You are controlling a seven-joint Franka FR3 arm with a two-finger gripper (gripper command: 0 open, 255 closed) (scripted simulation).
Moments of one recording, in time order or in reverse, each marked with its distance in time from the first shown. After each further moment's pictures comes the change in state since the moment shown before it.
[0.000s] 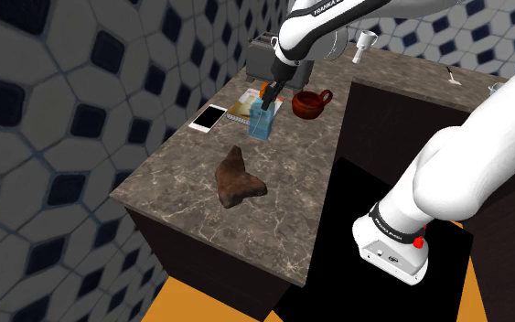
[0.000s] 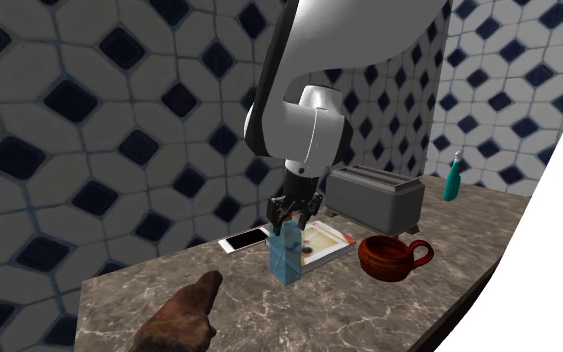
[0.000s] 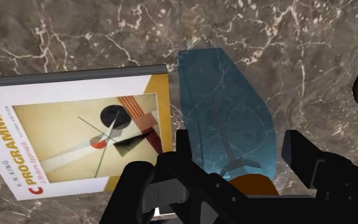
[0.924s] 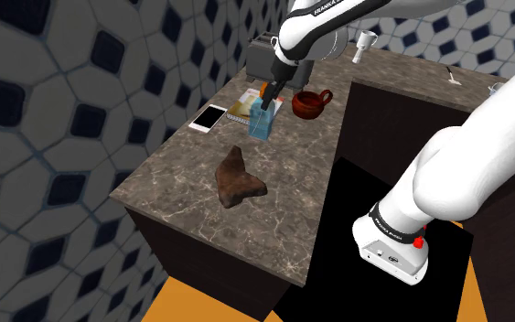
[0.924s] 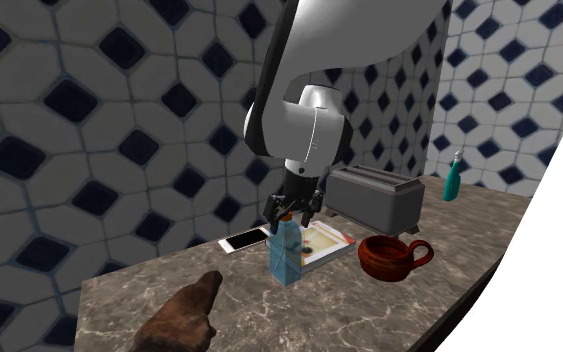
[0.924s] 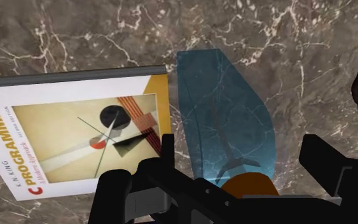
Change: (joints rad) arm 0.000 -0.002 0.001 0.000 -0.002 -0.004 0.002
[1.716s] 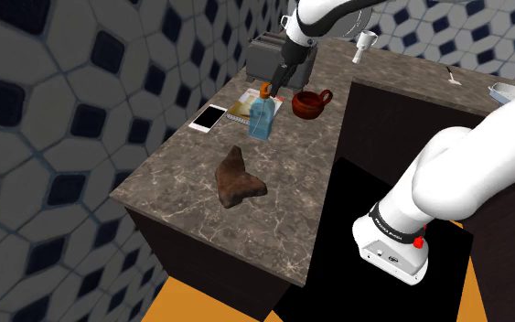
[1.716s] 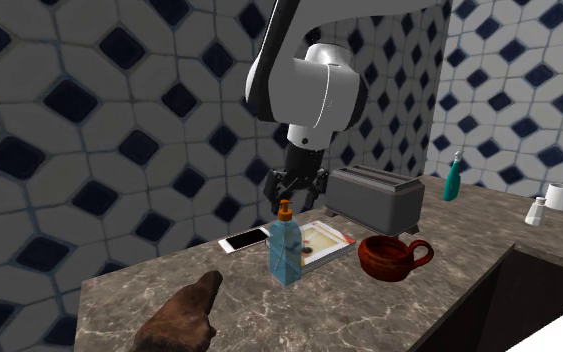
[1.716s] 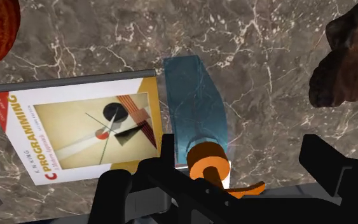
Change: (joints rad) arm -0.025 -0.174 0.021 -0.004 -0.079 -0.169 0.101
